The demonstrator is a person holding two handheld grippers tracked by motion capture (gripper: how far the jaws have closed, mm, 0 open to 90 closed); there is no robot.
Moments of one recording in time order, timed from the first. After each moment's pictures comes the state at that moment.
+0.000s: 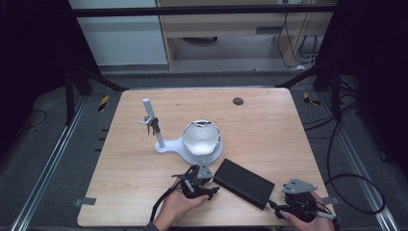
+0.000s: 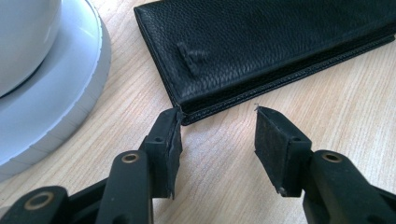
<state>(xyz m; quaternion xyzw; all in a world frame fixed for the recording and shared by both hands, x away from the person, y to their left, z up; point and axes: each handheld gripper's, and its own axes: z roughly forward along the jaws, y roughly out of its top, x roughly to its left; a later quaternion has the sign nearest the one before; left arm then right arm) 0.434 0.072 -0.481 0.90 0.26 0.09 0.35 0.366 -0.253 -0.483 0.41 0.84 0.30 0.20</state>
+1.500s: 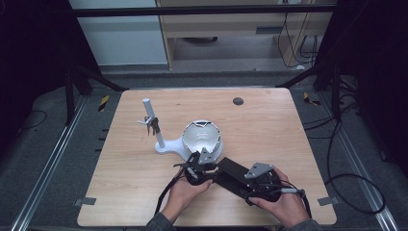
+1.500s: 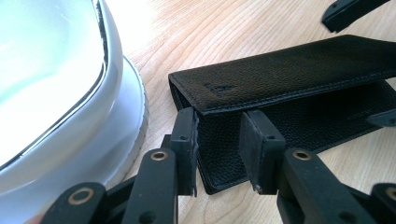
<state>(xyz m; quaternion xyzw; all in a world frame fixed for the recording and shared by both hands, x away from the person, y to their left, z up) 0.460 0.061 -0.459 0.86 0.30 0.10 0.39 0.412 -0.165 -0.454 0.31 0.90 0.25 0.19</state>
